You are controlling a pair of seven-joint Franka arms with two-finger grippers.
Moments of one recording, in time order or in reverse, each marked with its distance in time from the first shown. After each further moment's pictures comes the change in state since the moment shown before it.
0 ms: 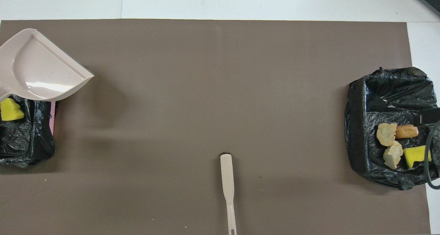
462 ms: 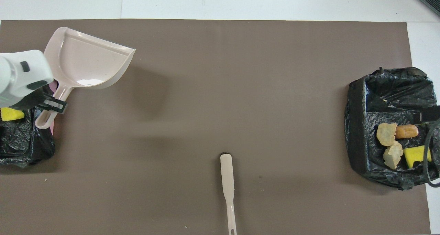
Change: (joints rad) left arm -0.246 -0.010 -0.010 -0.001 -0.142 -0.066 -0.544; right arm 0.002 0.000 0.000 -0.001 0.000 0.011 0.000
